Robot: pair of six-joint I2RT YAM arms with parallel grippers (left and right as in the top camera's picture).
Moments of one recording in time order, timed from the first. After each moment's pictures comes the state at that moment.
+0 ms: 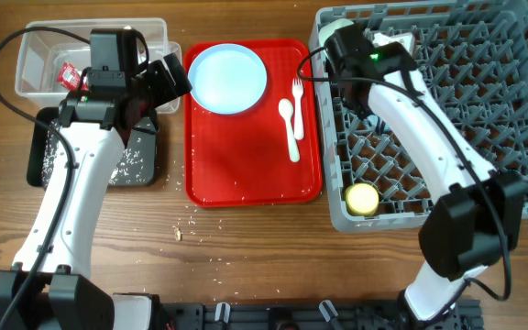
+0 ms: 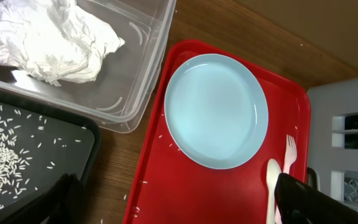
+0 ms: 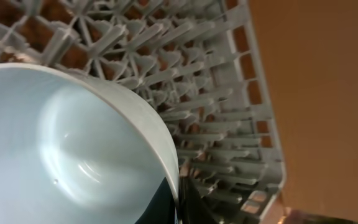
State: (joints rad) left arm -0.08 1.54 1.34 -0.67 0.04 -0.47; right arm 0.35 1.89 1.65 -1.24 0.92 0.42
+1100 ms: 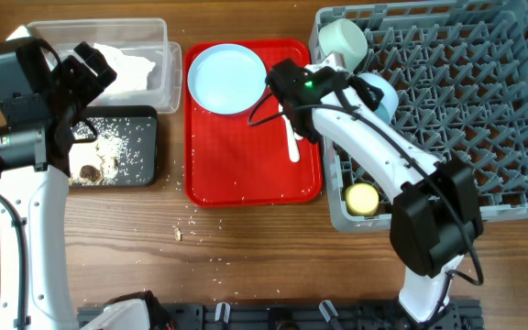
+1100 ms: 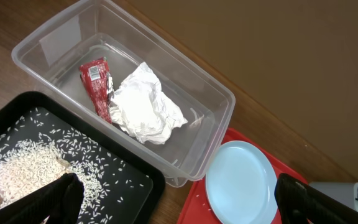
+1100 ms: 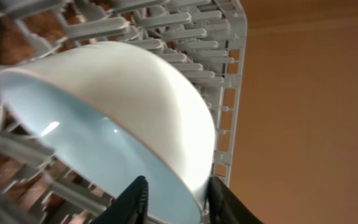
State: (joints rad) left arm 0.19 1.34 1.34 -0.66 0.01 -0.50; right arm 0.57 1.98 1.62 -1.23 1.05 0.15
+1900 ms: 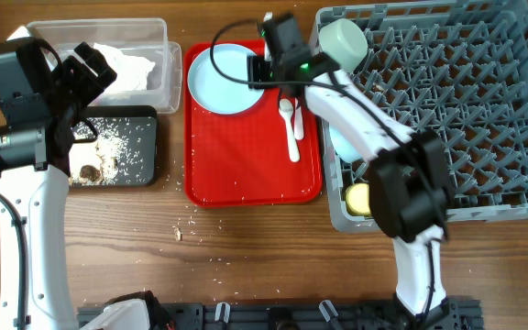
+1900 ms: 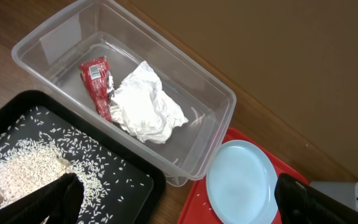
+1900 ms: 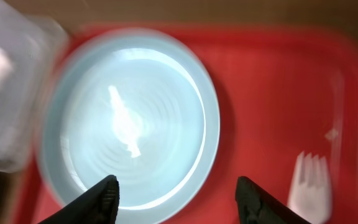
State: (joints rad) left arm 0.19 1.34 1.34 -0.66 0.01 -0.50; right arm 0.50 2.21 1.77 -0.47 -0.02 0.36
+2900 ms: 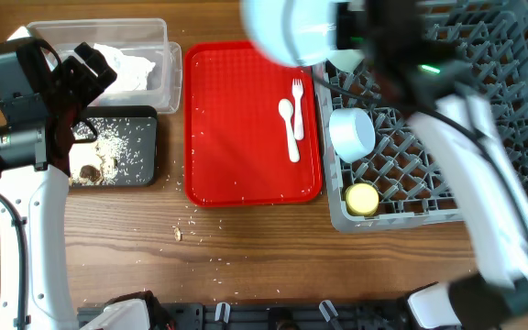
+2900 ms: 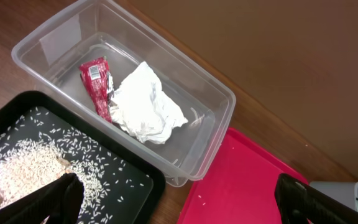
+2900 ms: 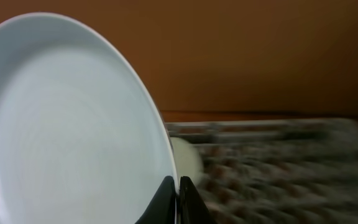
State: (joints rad) left arm 0.19 1.34 1.34 -0.66 0.01 -0.50; right arm 0.35 1.61 1.82 -0.75 0.34 0.12
